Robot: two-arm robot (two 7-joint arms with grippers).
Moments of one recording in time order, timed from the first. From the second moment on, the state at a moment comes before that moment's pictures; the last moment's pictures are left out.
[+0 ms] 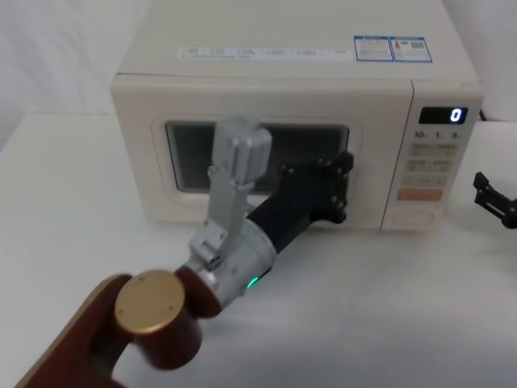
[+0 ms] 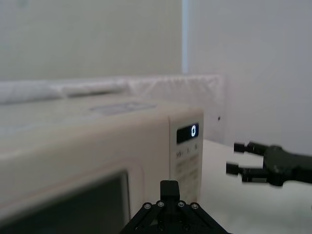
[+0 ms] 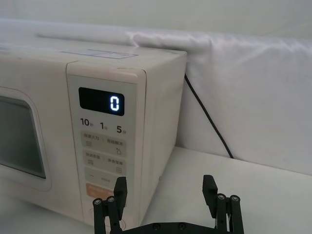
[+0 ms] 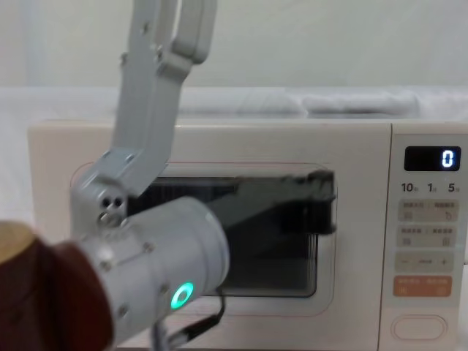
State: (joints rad) left arm -0.20 0.20 0.45 -1.67 -0.28 0.04 -0.30; right arm -0.05 0.31 0.01 -1.79 0.24 0.13 0.26
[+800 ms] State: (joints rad) left arm 0.11 0.21 0.22 -1.83 -0.19 -0.05 -0.07; right arm -0.05 0.31 0.01 -1.79 0.24 0.13 0.26
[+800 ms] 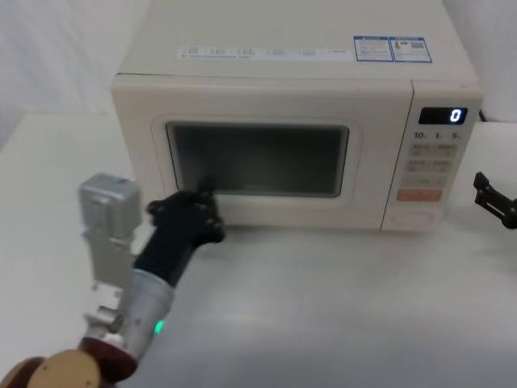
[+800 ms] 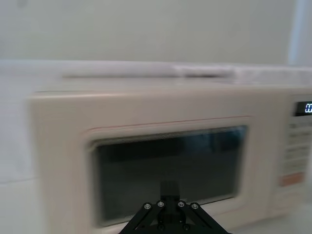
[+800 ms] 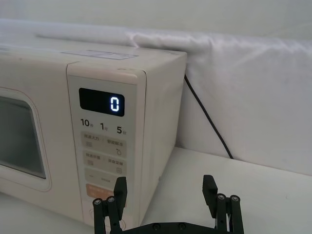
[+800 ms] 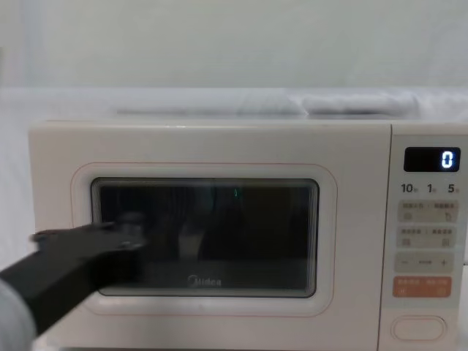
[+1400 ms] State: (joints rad) left arm 0.20 0.15 0.04 -1.82 -0.17 -0.09 0.04; right arm -0.05 0.31 0.01 -1.79 0.24 0.13 0.26
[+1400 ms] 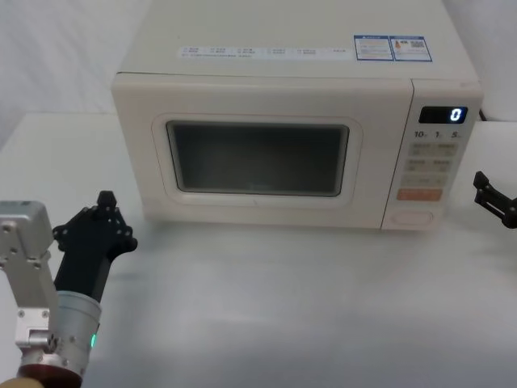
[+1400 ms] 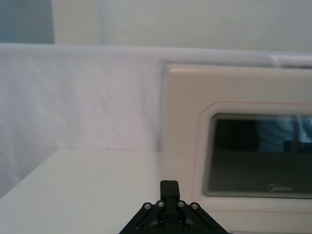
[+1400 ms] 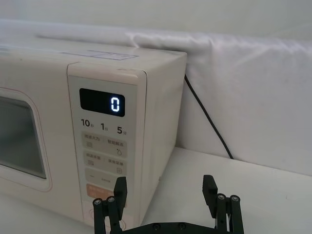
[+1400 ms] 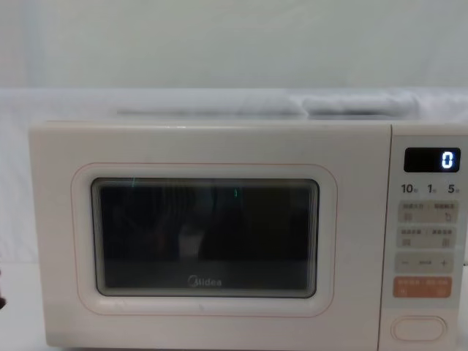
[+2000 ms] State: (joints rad) left arm 0.19 0.11 0.00 -1.74 -0.14 -0.08 0.04; right arm -0.05 0.31 0.01 -1.79 0.24 0.13 0.26
